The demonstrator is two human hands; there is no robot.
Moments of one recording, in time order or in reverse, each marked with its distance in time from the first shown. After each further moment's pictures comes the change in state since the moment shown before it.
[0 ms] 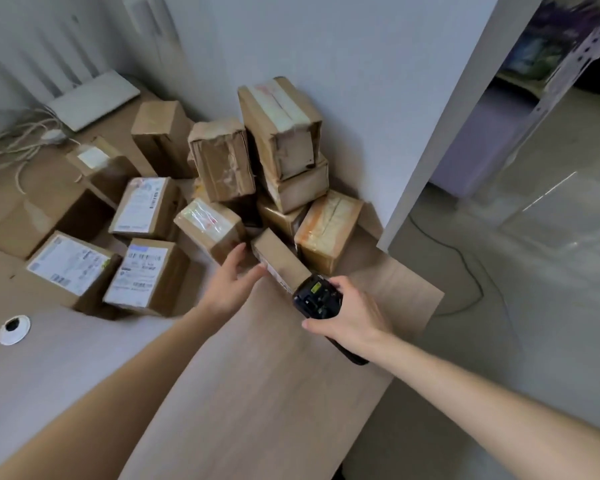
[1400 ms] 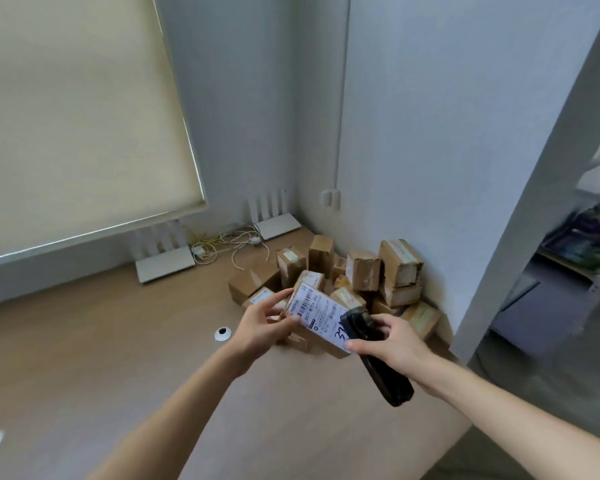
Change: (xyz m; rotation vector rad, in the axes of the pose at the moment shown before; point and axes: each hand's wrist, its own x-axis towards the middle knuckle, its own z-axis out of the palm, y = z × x) left_hand -0.329 0.025 -0.215 -0.329 0.166 0.332; right_hand -0.246 -0.192 -0.040 0.233 -0.080 -0.325
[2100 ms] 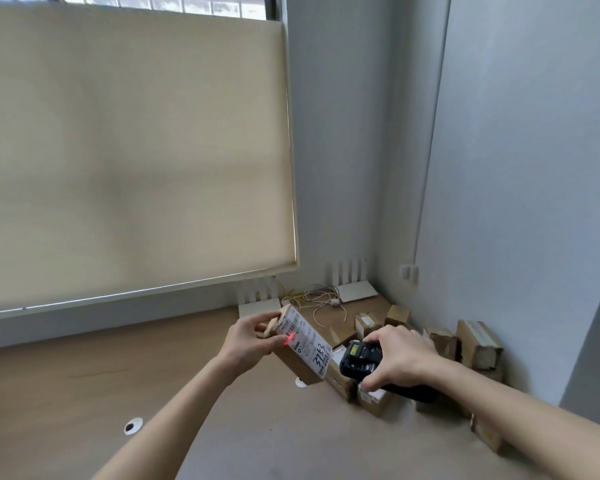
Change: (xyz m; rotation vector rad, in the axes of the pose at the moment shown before) left_hand -0.172 0.121 -0.141 0.285 0.449 0.065; right_hand -0.100 -0.207 0.035 -0.883 -0.079 -0.462
